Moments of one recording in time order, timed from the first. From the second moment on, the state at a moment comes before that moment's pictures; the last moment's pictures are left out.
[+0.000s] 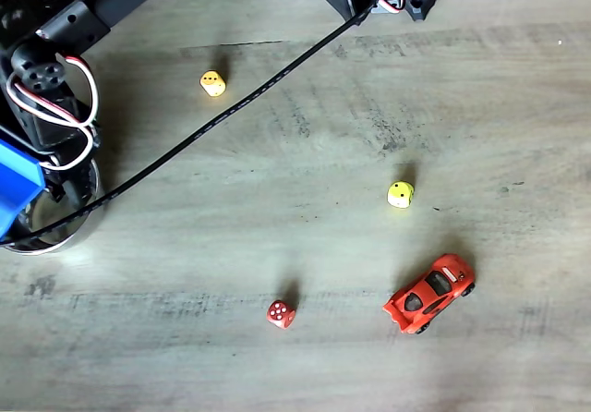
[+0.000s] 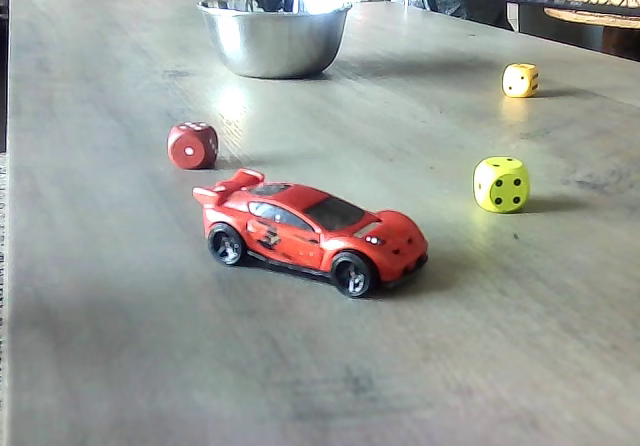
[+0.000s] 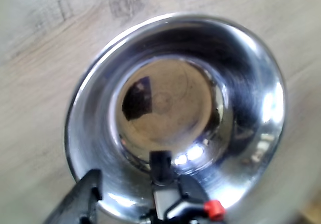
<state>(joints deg) 46.8 64.2 59.5 58.8 -107.1</state>
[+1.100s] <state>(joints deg) 46.8 64.2 59.5 58.7 -106.8</state>
